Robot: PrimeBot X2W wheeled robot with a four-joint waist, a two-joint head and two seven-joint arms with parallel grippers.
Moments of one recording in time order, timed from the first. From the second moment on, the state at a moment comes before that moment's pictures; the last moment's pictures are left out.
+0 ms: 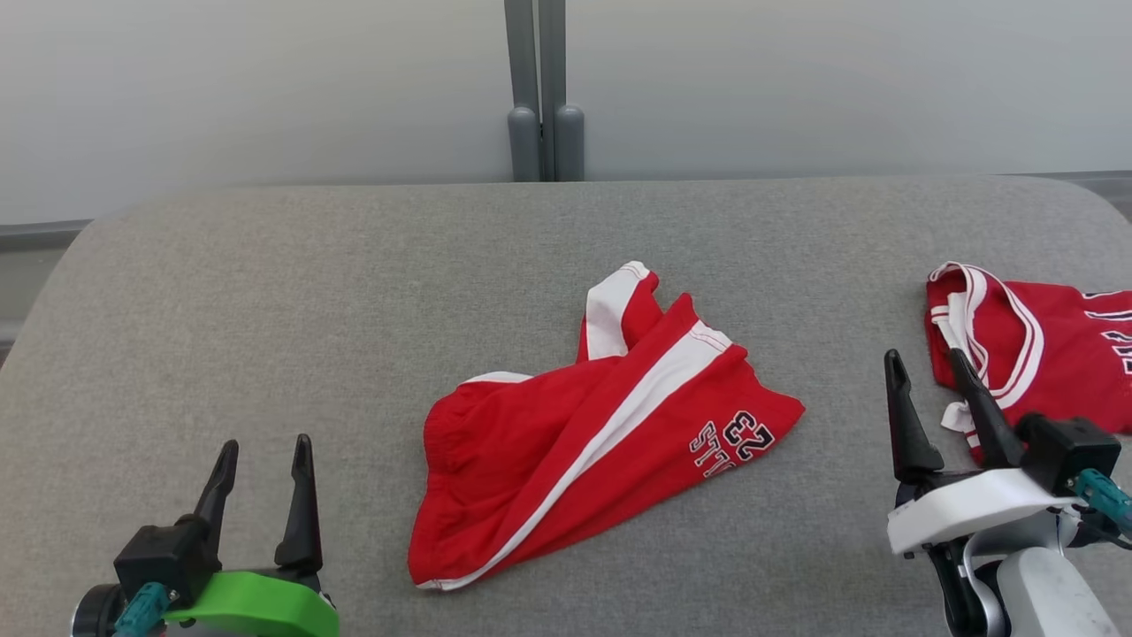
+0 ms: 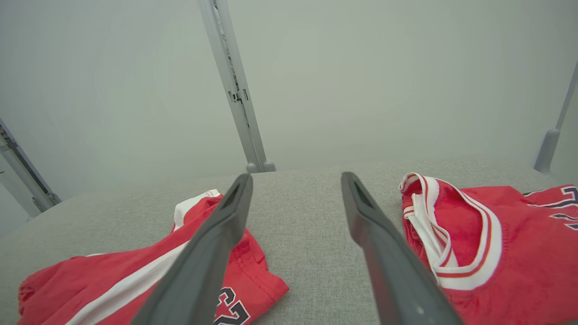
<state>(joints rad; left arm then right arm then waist) -0.01 0.39 -0.38 0.09 -0.59 0.21 -0.26 -0.11 -0.14 0.01 0.24 0.31 0.13 -0.25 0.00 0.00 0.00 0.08</state>
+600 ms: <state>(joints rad) 0.02 0.29 -0.26 0.13 -0.47 0.08 -0.26 -0.09 -0.12 0.02 0.25 0.30 0.13 -0.26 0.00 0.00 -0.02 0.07</state>
